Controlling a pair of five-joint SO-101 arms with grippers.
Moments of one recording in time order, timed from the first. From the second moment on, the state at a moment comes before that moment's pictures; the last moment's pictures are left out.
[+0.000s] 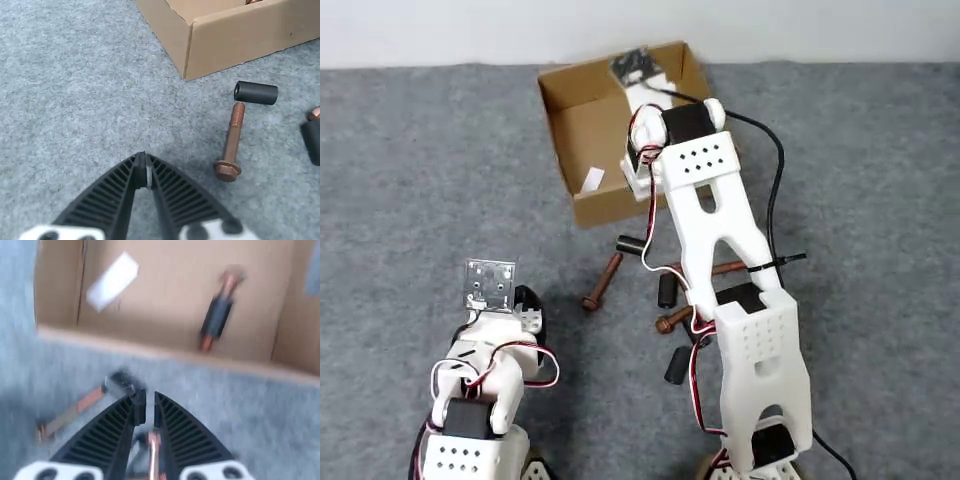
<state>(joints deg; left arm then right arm) 1.7 -94.0 97.1 48.5 9.0 -22.2 39.4 -56.4 98.8 9.9</state>
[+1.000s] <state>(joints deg) 1.7 -94.0 97.1 48.5 9.0 -27.9 52.8 -51.0 95.0 33.5</state>
